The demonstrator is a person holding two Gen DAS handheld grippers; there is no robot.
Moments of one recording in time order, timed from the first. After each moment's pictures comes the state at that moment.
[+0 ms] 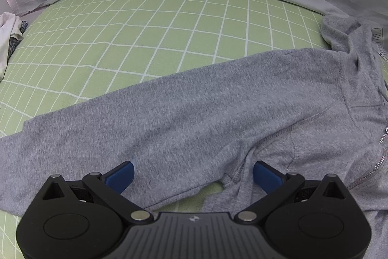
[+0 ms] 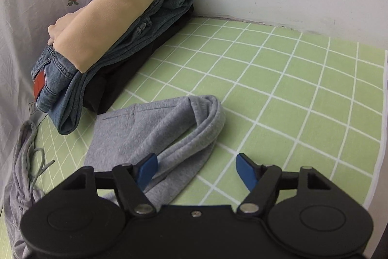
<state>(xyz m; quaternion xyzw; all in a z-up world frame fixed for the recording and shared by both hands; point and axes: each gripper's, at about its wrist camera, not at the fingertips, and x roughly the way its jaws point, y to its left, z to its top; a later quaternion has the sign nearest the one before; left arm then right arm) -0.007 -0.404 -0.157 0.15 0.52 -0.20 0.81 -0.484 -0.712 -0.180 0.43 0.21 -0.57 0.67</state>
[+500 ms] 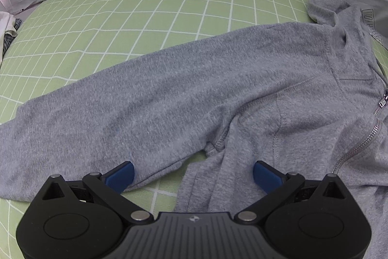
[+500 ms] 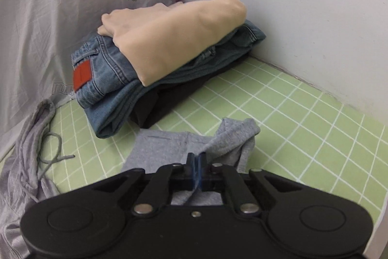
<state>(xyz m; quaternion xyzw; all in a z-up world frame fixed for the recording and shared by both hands) -0.030 -0.406 -0.168 0.16 0.54 -0.21 0.80 -0.419 -0.729 -0.126 0.32 0.23 -0.54 0.74</state>
